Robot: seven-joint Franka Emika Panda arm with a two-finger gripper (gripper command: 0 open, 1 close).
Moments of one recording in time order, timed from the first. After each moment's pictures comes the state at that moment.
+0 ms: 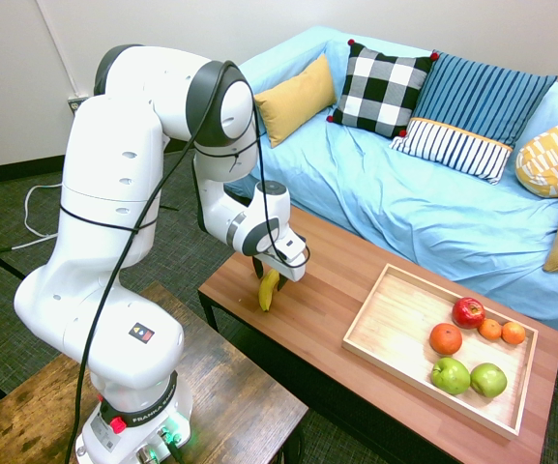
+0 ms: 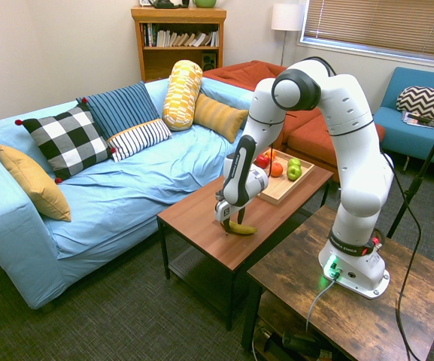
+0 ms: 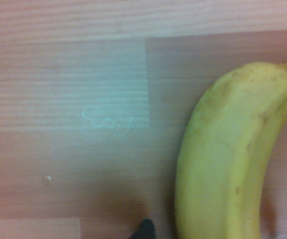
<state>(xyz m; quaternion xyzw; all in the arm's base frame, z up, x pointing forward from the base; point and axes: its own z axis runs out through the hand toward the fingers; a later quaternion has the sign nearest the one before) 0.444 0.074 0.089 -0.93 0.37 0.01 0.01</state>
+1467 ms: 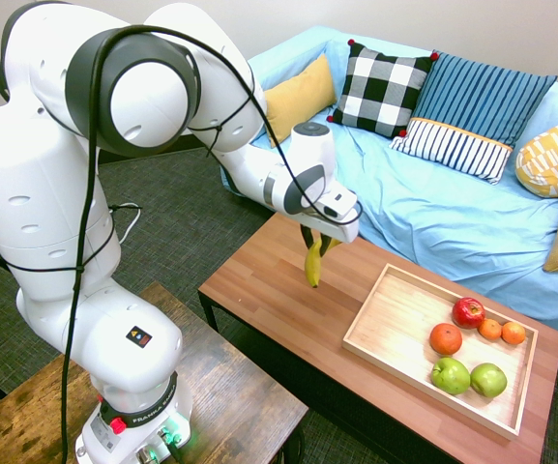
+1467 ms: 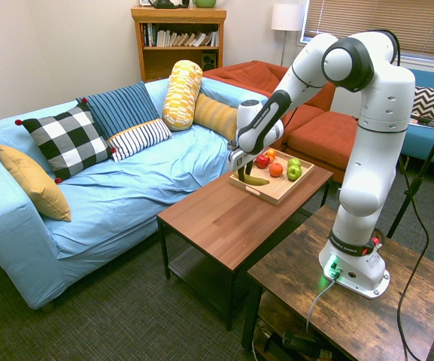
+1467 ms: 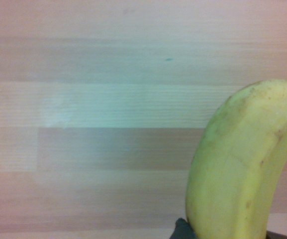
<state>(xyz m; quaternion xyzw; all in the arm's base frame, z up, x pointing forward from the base) 0.486 -0.049 0.270 -0.93 0.37 -0.06 -0.02</state>
